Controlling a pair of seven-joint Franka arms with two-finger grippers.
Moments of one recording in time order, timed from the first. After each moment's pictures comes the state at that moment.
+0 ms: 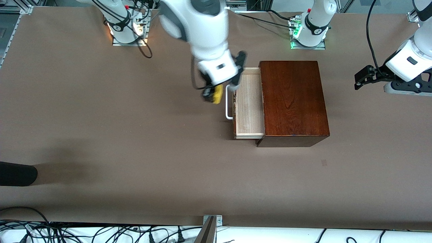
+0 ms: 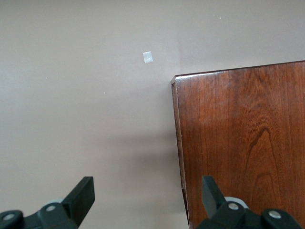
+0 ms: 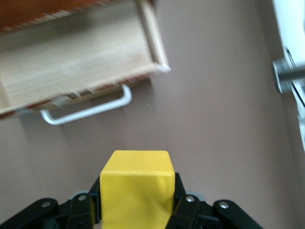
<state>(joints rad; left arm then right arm) -0.07 -0.04 0.02 -1.72 0.04 1.65 0.03 0.65 0.61 0.09 -0.95 -0.09 1.66 -0.50</state>
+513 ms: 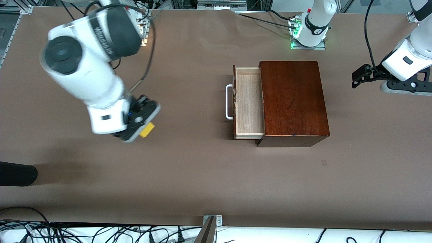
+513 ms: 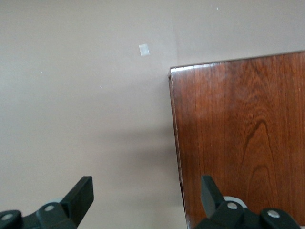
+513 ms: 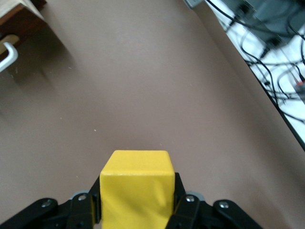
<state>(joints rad) -0.07 -0.04 -0.01 -1.72 0.04 1.60 0.02 0.31 0.57 0.09 -0.95 -0.03 1.61 -0.52</state>
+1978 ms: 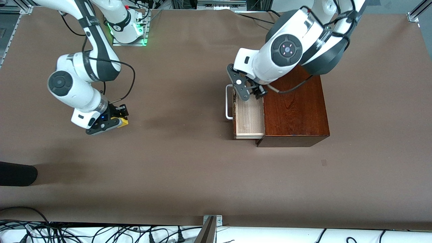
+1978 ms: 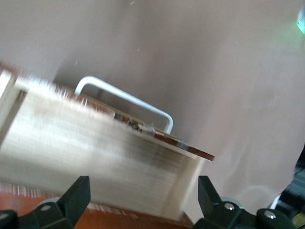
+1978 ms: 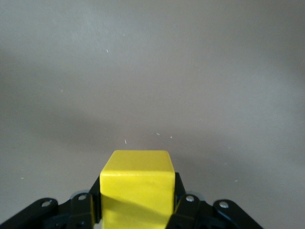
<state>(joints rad) -0.23 0.40 -0.43 -1.49 -0.13 1.69 0.55 0.12 0.26 0.06 -2.07 0.00 2.32 -0.19</state>
